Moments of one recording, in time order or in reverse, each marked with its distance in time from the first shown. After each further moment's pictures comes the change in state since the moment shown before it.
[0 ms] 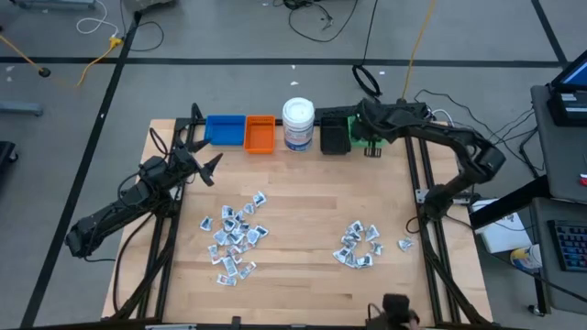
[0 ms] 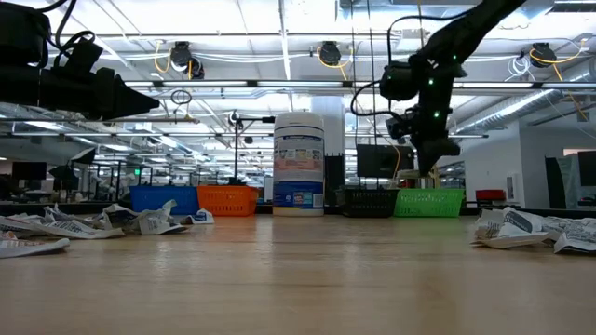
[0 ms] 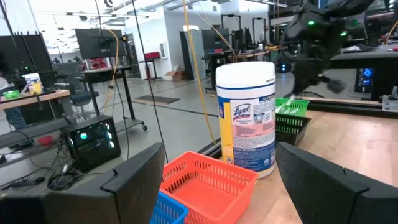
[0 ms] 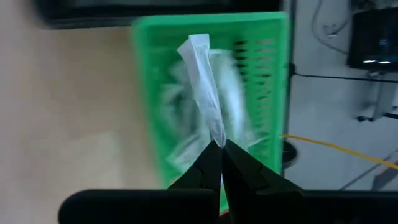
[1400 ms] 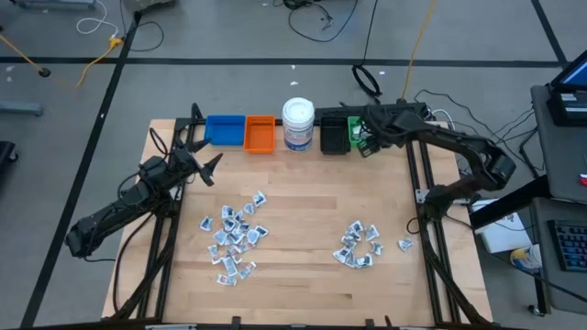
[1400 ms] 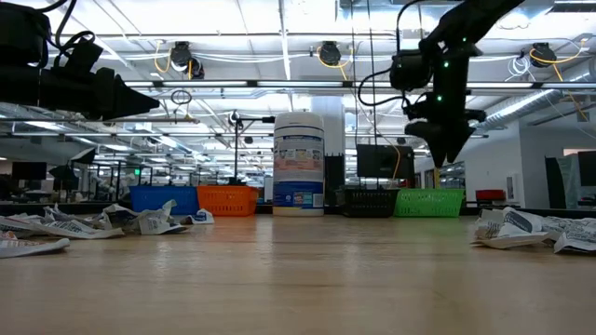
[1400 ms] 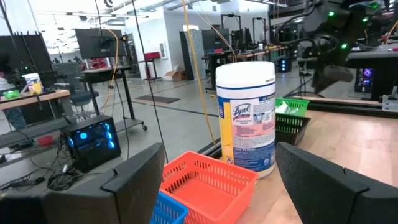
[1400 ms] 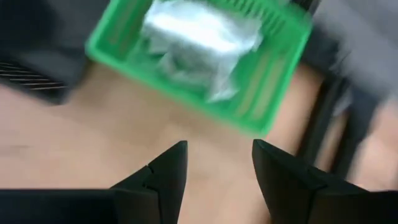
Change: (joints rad) left arm 0.000 0.000 0.000 0.000 0.000 0.000; right arm 0.064 -0.117 0.002 -0.285 -0.011 1.129
